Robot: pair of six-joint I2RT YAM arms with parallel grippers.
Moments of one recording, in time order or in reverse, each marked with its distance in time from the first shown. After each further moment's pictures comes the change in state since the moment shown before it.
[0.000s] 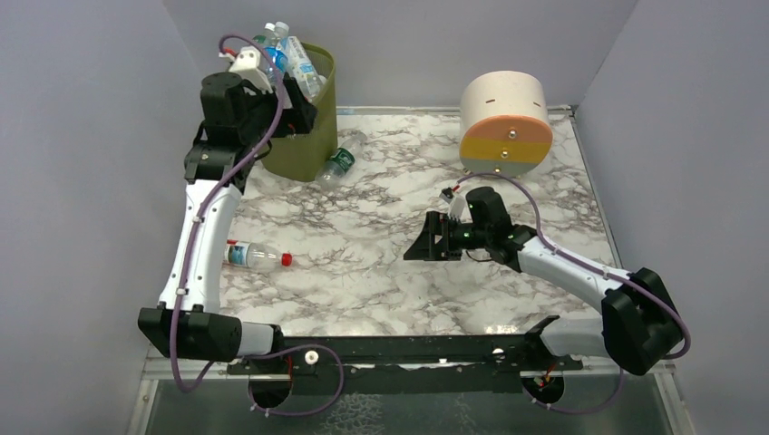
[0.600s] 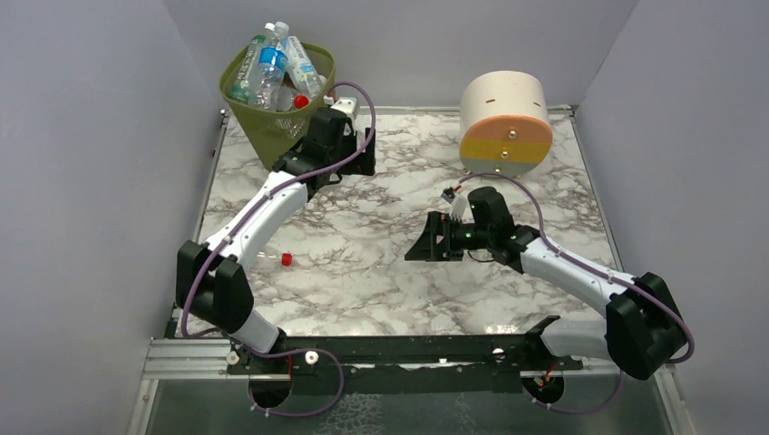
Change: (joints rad) left arm -0.389 0.148 -0.234 0.082 -0.271 -0.005; right arm 0.000 -0.023 0.001 -0.024 0.000 -0.001
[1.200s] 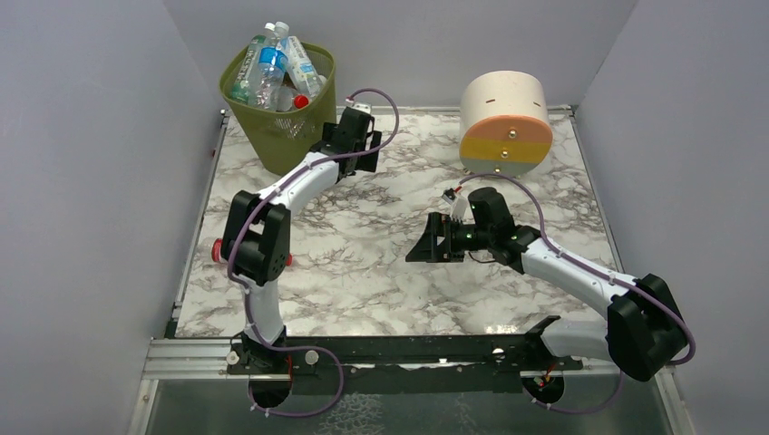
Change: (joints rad) left arm -0.003 0.369 0.138 0.068 -0.284 0.113; right arm 0.000 -0.012 0.000 -0.025 0.000 -0.003
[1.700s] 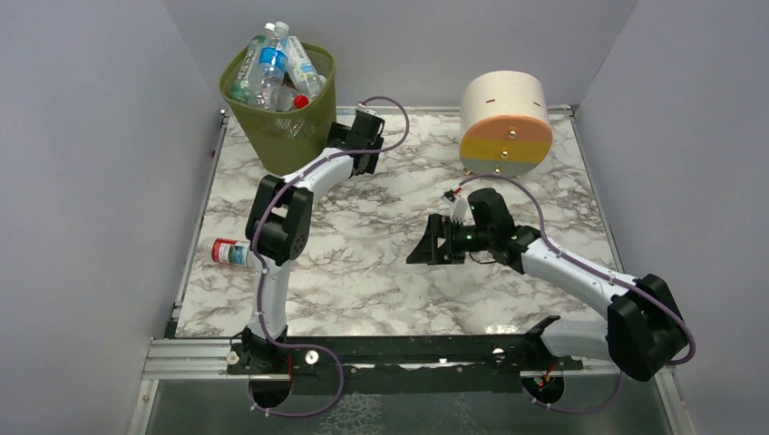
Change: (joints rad) left arm 0.000 0.259 0.167 0.003 -0.169 0.118; right arm 0.000 -0.001 0.000 -0.025 0.000 -0.005
